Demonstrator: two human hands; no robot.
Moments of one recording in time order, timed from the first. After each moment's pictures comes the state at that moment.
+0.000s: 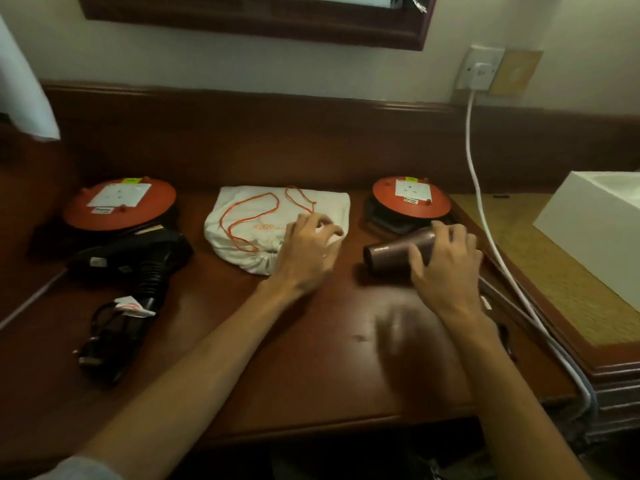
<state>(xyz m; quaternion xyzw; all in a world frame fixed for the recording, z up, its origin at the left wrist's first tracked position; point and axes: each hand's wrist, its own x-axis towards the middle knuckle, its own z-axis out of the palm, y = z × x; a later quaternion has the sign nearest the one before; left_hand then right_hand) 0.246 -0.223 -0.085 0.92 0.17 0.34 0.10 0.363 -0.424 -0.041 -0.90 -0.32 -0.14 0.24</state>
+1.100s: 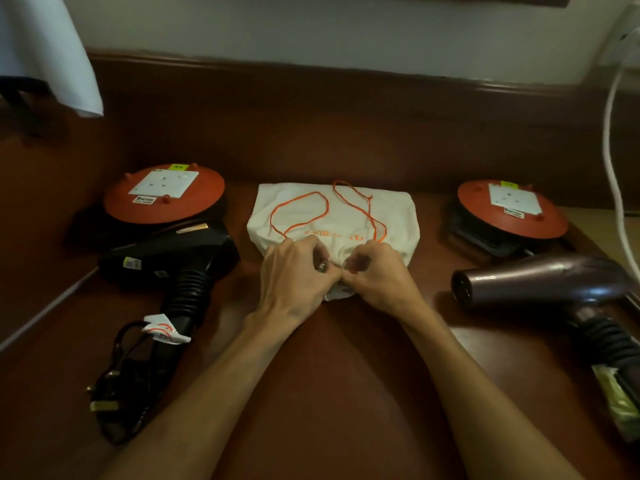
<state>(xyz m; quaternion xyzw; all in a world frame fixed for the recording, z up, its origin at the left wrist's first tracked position) 0.180 -0.161 -0.099 0.84 0.38 0.33 0.19 0.320 -0.229 -0.108 -0.81 -0.49 0.09 0.32</state>
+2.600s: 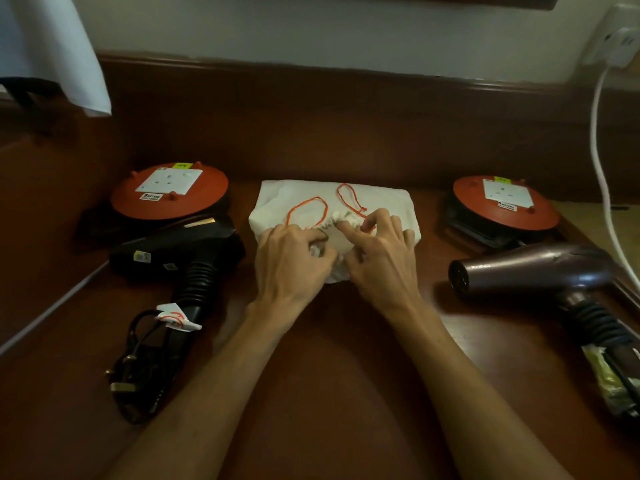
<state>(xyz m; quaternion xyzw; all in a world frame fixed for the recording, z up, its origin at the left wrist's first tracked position) 0.172 -0.161 -0.097 0.84 0.39 0.36 0.12 0.293 -0.242 -0.096 -0.78 -0.53 -0.19 0.27</state>
